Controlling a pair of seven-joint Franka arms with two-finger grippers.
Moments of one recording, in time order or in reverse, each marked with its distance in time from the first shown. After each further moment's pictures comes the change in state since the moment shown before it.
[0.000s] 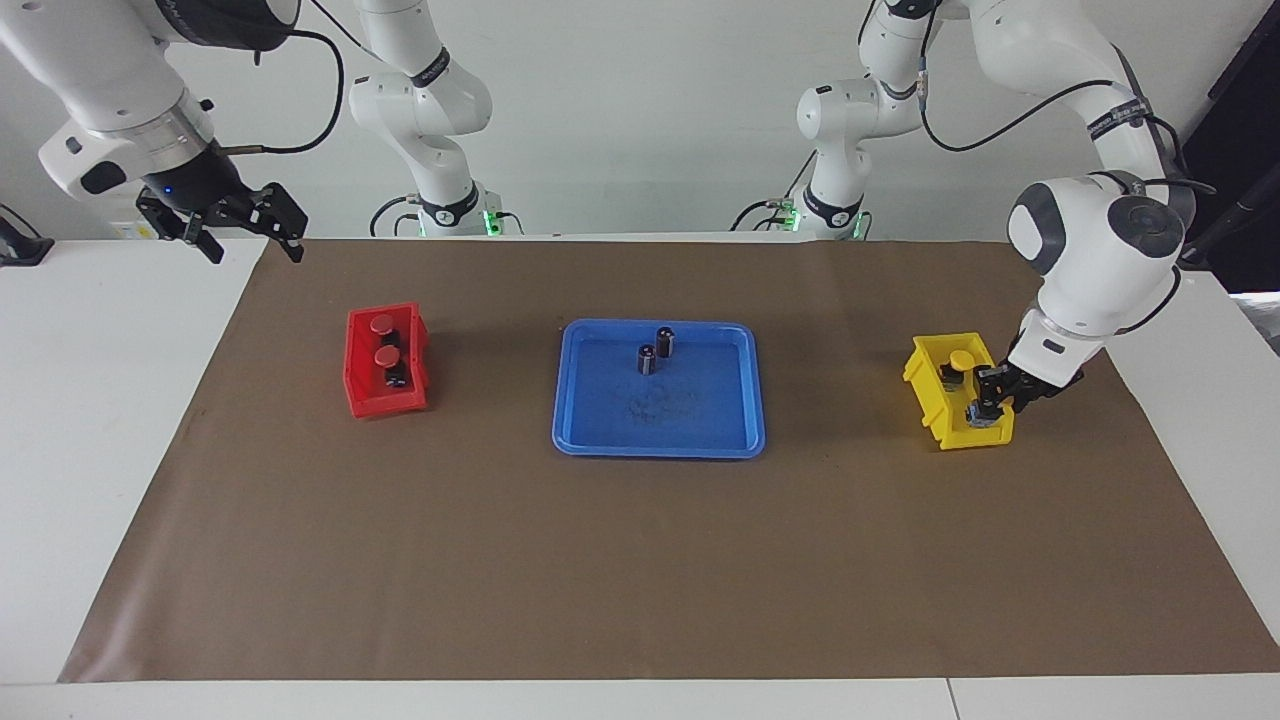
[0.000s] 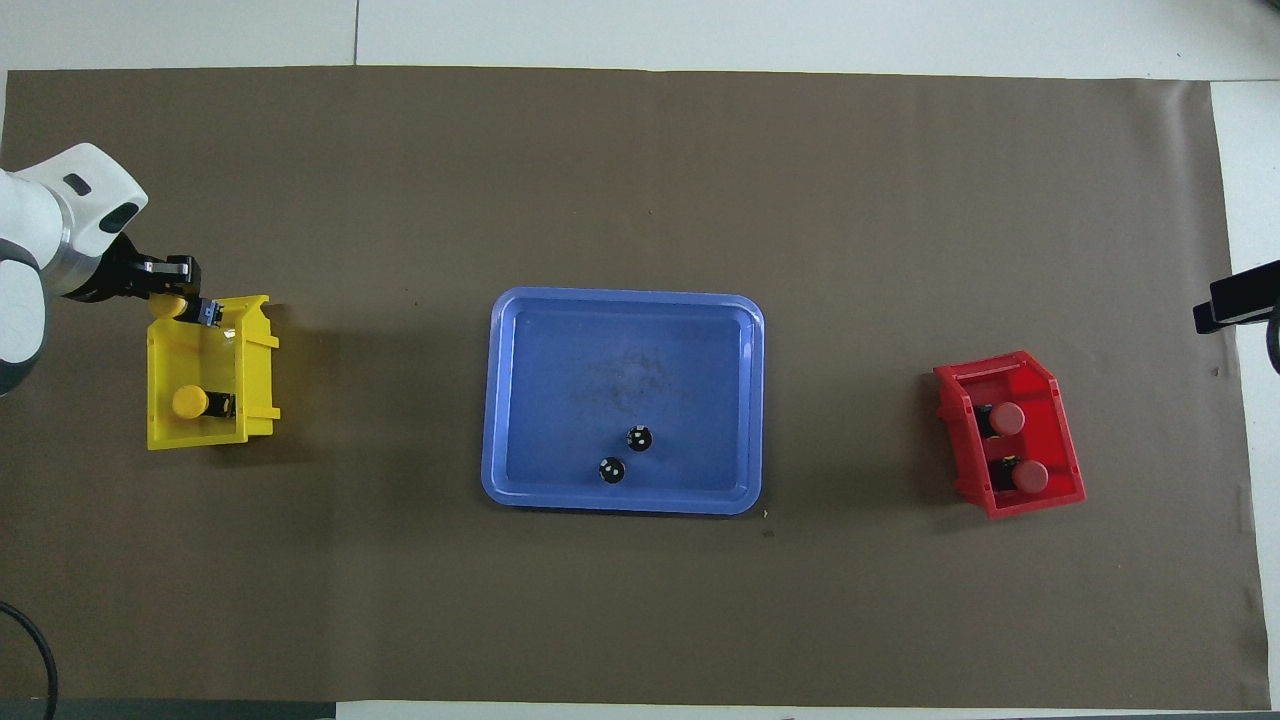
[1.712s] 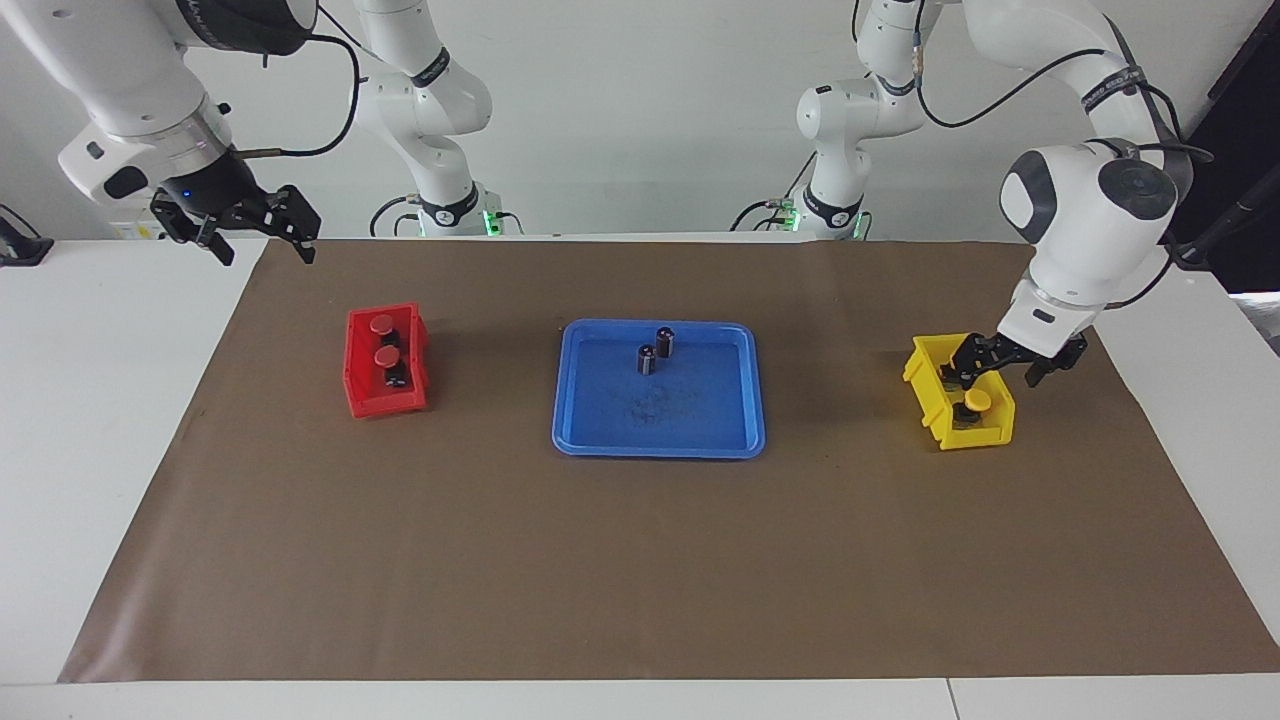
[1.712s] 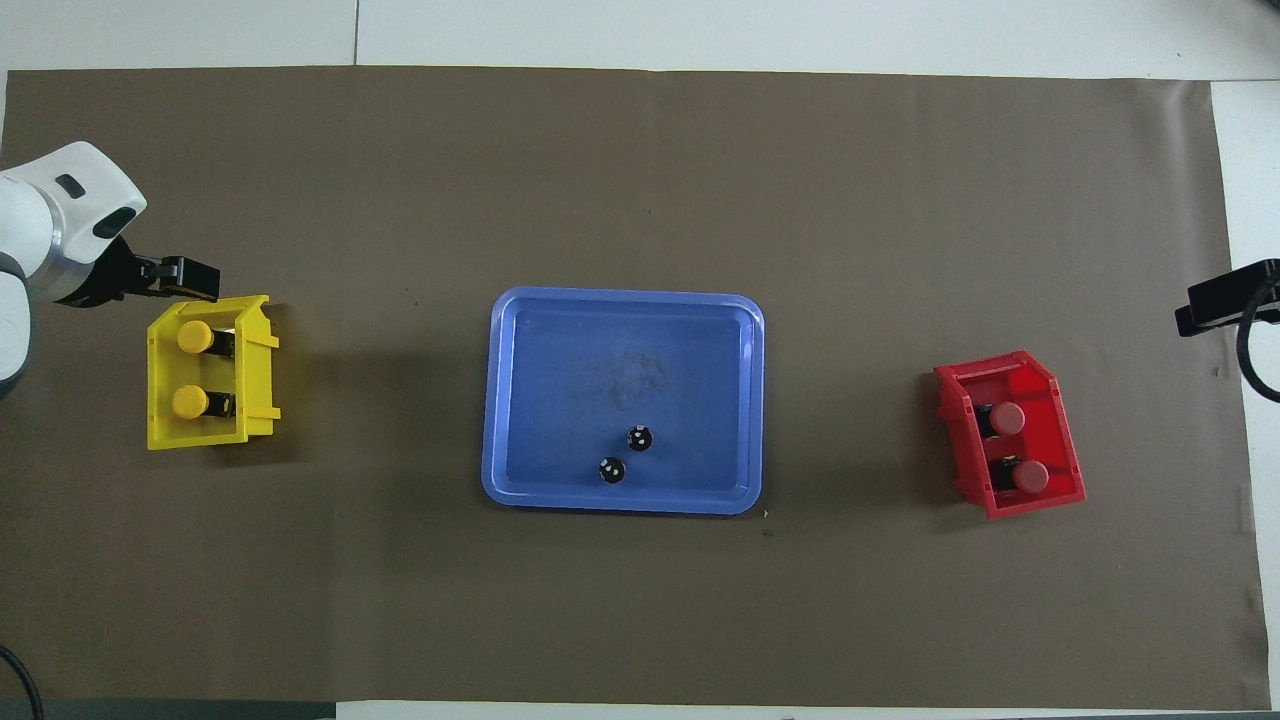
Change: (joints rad) left arm -0.063 -0.083 -0.030 0.068 -0.001 -0.153 -0.001; right arm 0.016 -0.001 0.014 -0.003 -0.019 0.000 0.000
